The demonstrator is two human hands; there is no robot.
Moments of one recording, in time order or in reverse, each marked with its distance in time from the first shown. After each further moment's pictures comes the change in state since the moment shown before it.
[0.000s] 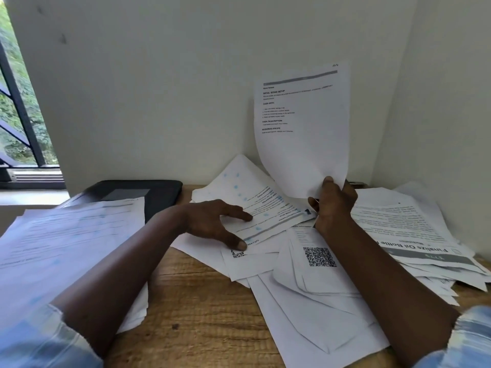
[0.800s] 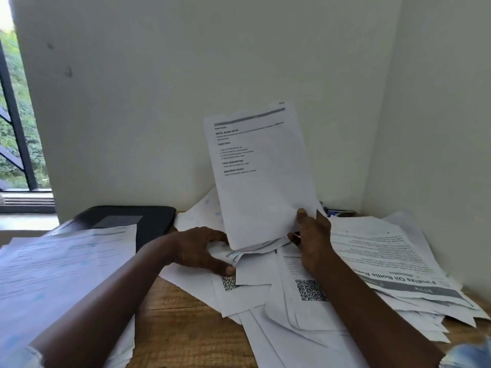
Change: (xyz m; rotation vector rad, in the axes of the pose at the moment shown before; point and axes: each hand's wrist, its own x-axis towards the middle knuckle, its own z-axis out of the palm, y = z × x) left_hand 0.006 -0.011 0.000 -0.039 0.081 -0.035; right_hand -0.014 0.005 0.000 -0.123 -0.206 0.064
